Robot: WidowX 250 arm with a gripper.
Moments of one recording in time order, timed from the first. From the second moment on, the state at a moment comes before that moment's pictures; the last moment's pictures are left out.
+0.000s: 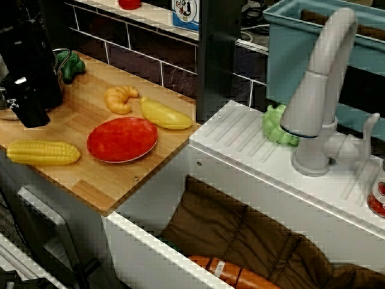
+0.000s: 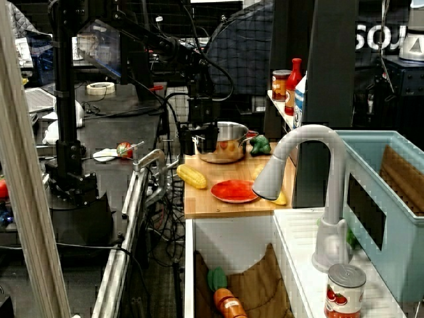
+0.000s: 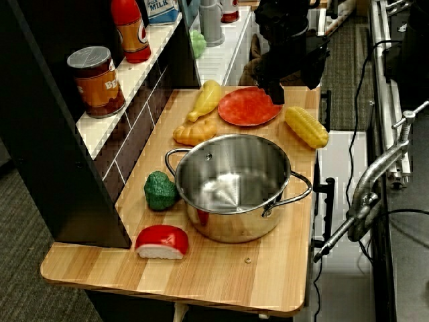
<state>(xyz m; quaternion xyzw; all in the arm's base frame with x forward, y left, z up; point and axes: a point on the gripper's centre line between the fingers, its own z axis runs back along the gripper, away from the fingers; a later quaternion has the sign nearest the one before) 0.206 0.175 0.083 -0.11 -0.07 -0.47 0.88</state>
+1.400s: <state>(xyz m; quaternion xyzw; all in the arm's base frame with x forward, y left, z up) 0.211 0.163 0.064 -0.14 -0.04 -0.44 0.89</state>
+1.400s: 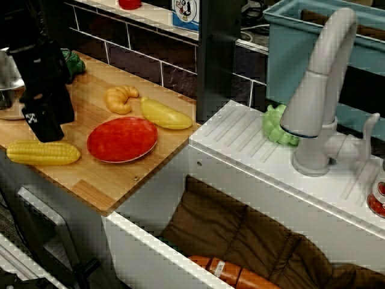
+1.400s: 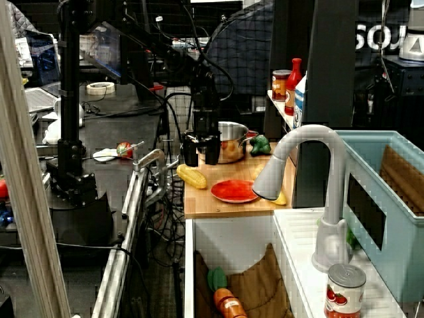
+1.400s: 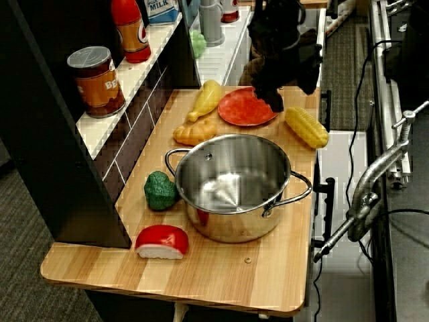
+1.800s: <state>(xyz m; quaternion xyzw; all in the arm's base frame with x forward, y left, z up) 0.200 0.171 0.080 -0.14 -0.05 -0.45 0.88</state>
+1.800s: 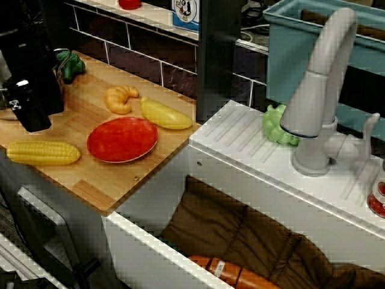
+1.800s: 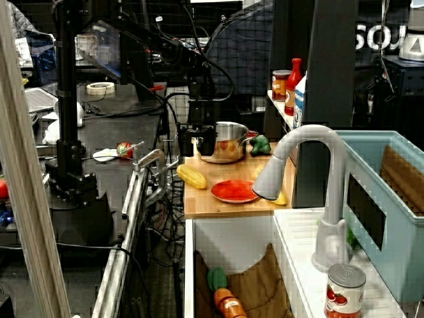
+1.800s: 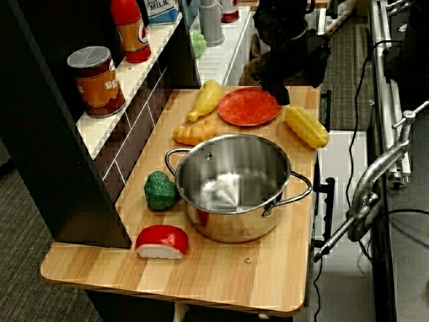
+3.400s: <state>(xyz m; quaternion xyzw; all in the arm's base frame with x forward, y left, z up) 0.183 0.201 0.015 -0.03 -0.12 -0.41 0.90</state>
